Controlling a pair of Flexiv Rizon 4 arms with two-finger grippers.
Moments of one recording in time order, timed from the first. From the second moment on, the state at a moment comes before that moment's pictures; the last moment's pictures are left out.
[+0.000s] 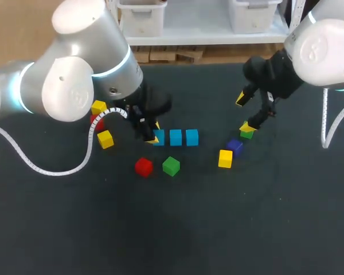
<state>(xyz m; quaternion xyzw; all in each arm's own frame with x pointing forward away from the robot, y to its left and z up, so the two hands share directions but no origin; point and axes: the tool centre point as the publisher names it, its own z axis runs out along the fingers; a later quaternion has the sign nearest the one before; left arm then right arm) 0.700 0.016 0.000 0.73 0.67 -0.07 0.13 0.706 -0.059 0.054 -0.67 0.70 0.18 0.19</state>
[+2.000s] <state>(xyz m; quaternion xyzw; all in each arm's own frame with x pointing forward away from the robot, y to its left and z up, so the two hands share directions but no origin) 0.700 0.013 -0.004 0.73 0.67 -0.08 0.13 0.706 -0.059 0.054 -0.67 0.70 0.18 0.19</state>
